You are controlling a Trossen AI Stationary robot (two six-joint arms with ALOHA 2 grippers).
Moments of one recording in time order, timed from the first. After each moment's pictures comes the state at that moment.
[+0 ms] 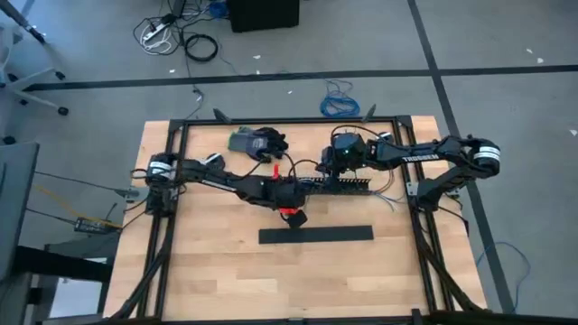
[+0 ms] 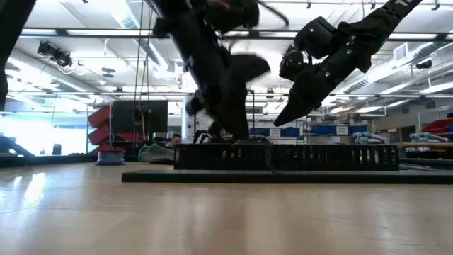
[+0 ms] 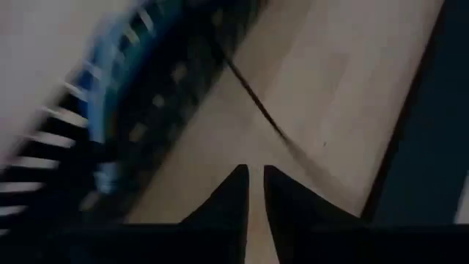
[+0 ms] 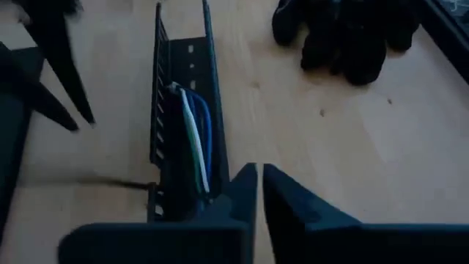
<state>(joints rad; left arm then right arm) -0.07 1.89 1.33 -0.42 -0.27 -0.52 -0.34 1.42 0.70 0.06 -0.09 -0.12</state>
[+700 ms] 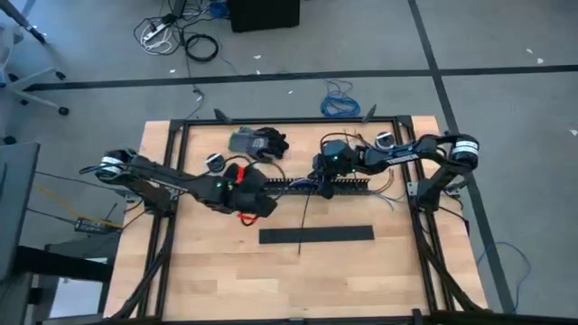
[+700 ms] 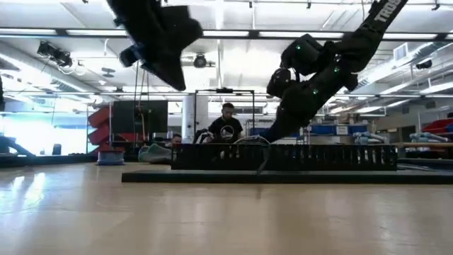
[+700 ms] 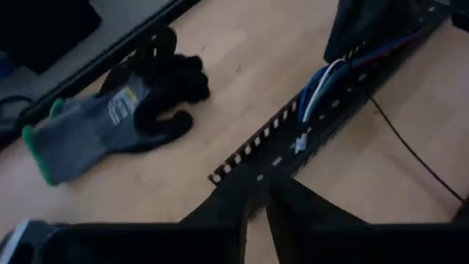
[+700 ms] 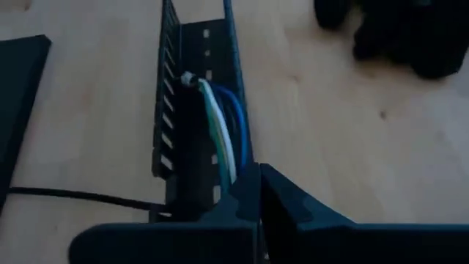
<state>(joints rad) -0.20 1.49 1.04 -0.66 -0.73 -0.84 -0.29 1.62 0.73 0.21 -0.13 -0.09</state>
